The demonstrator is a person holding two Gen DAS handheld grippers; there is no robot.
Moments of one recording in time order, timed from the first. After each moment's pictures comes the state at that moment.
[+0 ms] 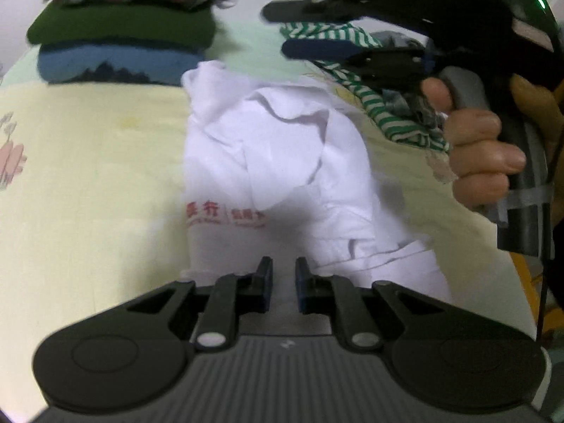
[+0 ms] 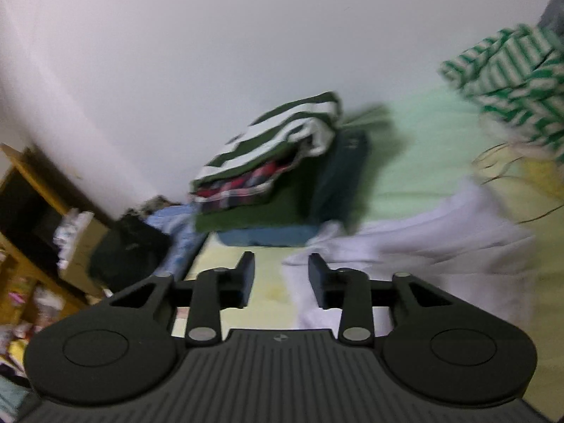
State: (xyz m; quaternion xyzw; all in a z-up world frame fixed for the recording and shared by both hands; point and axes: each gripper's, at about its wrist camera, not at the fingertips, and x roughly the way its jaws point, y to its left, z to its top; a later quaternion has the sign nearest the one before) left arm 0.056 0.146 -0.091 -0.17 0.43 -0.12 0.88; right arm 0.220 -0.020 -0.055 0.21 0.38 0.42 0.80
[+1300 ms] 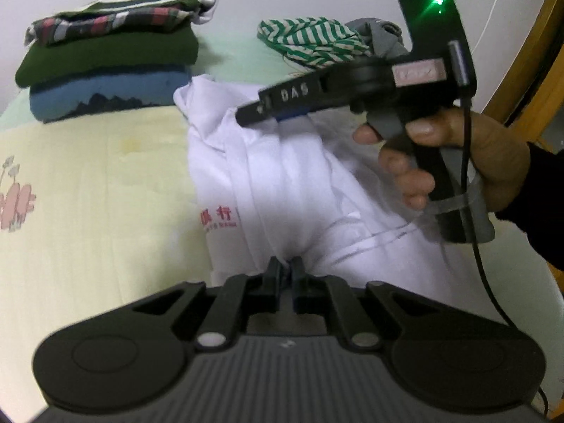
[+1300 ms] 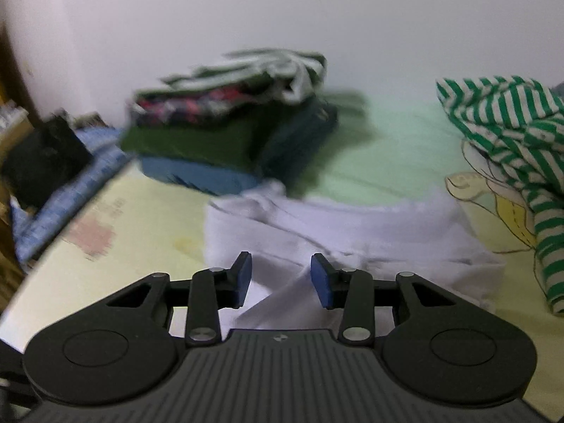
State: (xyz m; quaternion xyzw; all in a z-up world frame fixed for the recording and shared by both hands) left arm 0.047 0.146 -0.084 -0.08 0.42 -0.13 0.89; right arm 0.215 0.010 -0.099 -0.02 0.36 0.35 0.86
